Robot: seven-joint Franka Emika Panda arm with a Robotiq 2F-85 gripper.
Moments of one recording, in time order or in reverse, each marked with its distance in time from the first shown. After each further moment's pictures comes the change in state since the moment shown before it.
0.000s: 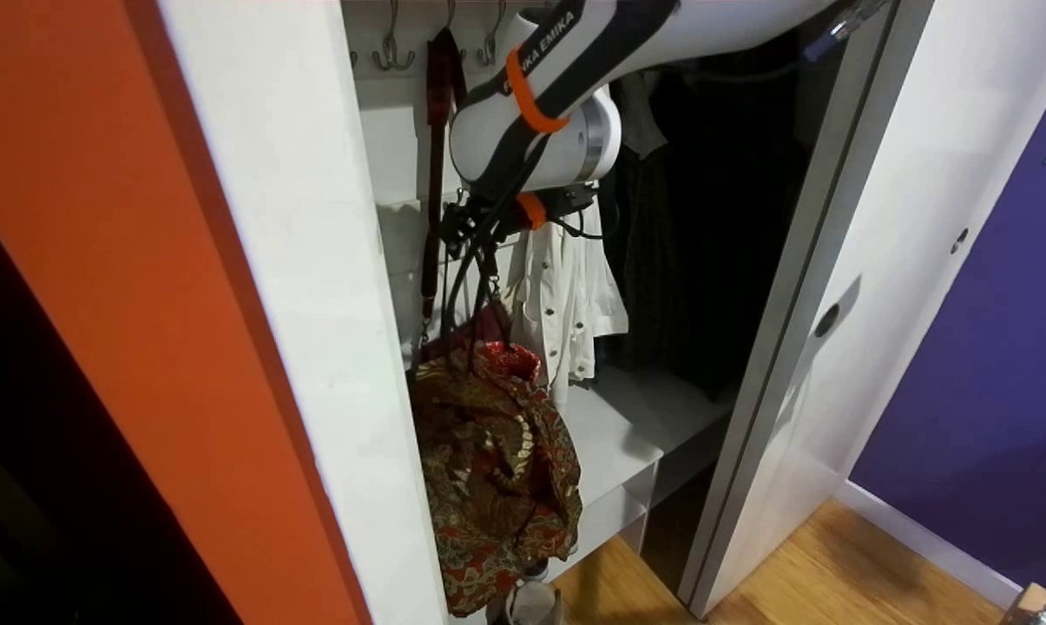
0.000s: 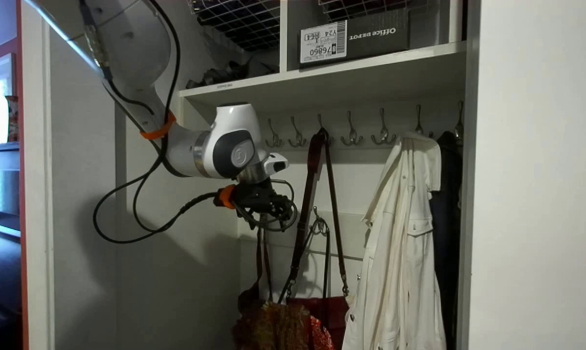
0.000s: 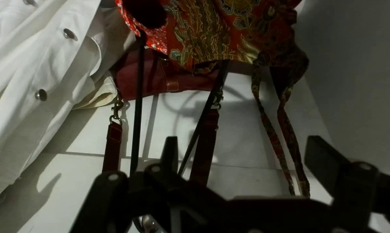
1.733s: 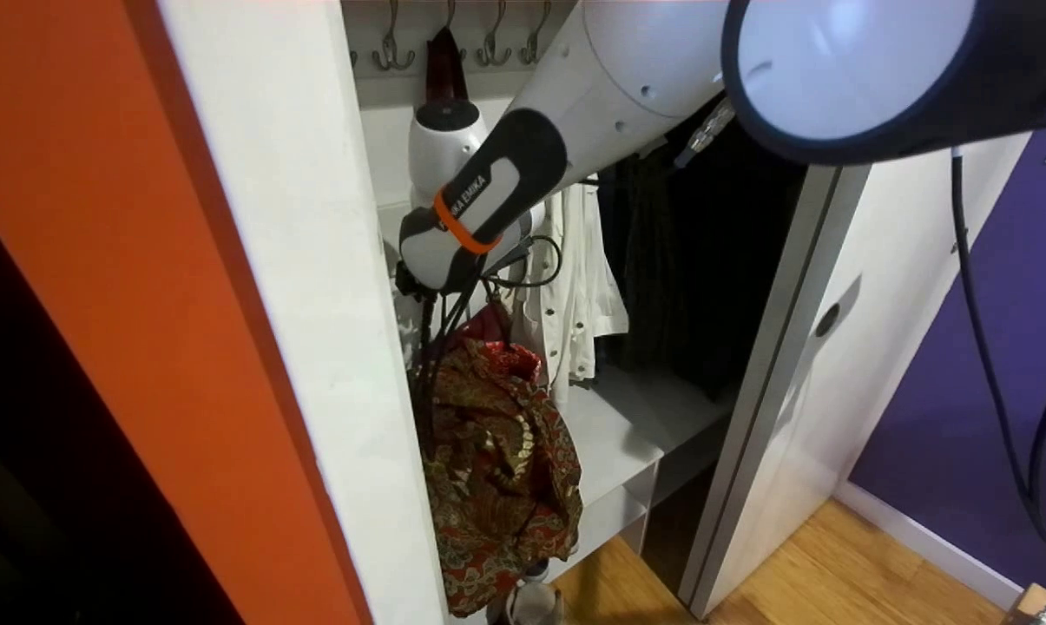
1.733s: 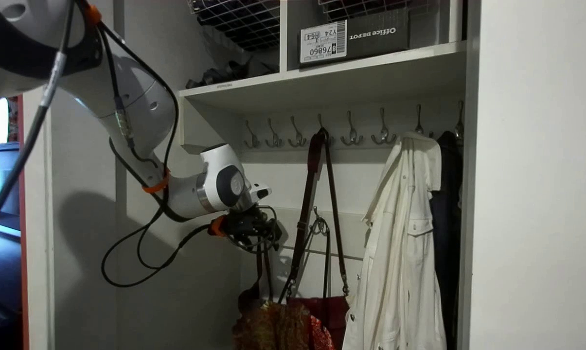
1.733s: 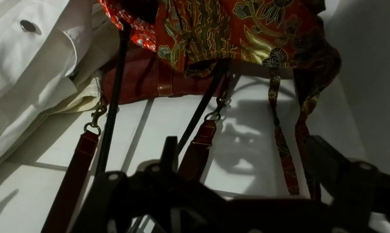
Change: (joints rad) arm 0.243 0.287 -0.201 0.251 -0.248 0.020 0.371
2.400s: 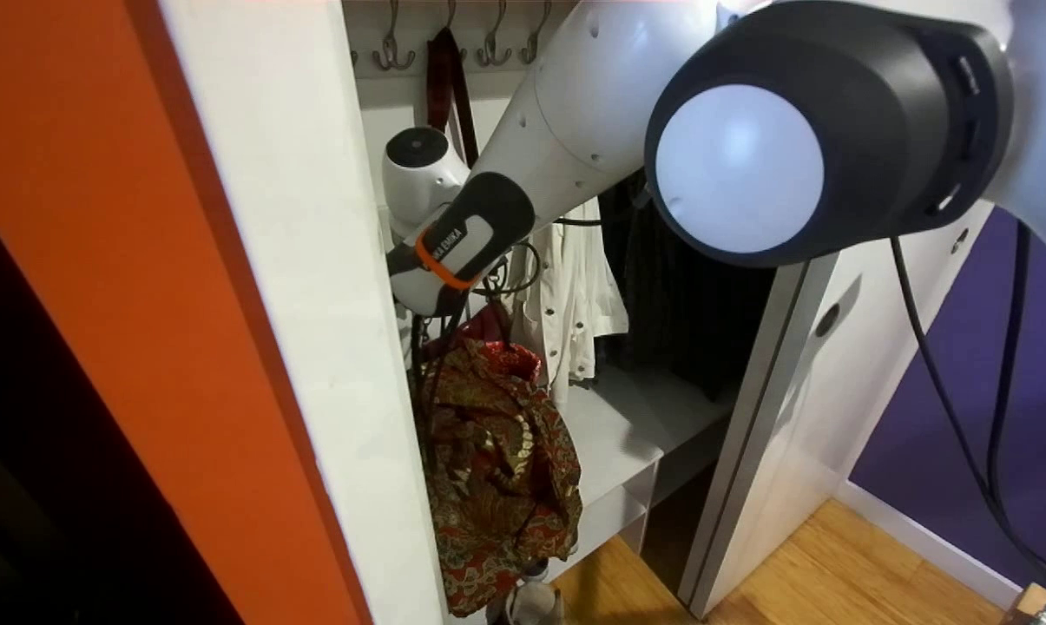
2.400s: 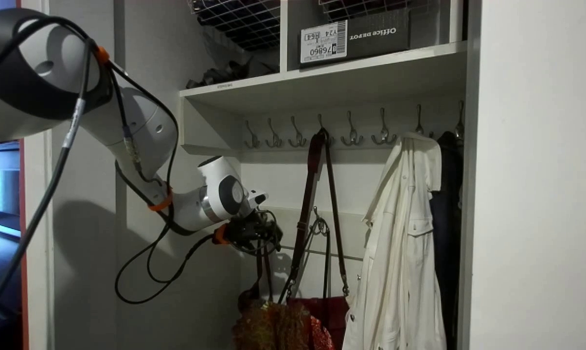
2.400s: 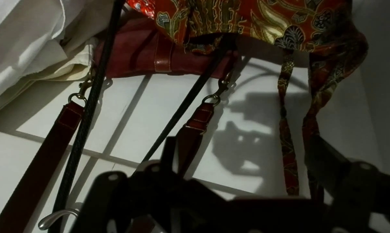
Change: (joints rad) arm 0.062 0.140 -0.075 0.158 -0.053 0.016 0.033
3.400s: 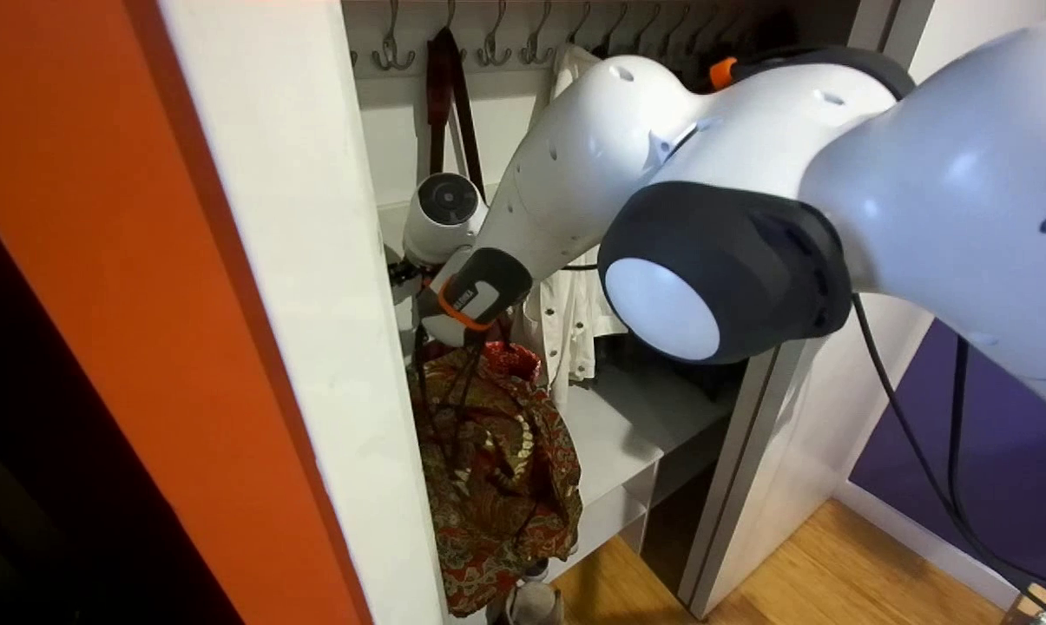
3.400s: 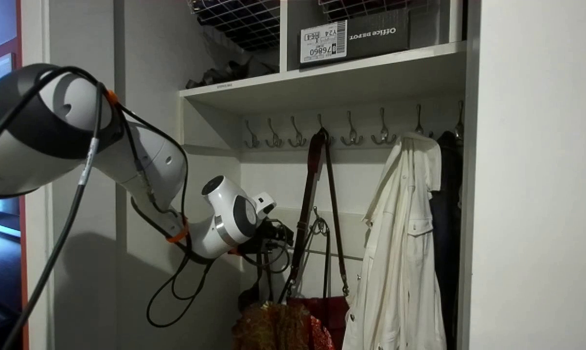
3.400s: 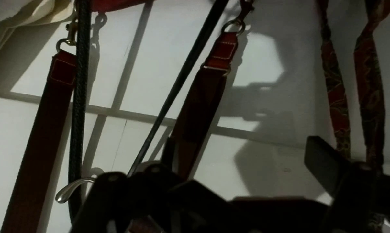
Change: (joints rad) arm 0.051 0.198 -0.188 0.133 0.037 0.341 0.206
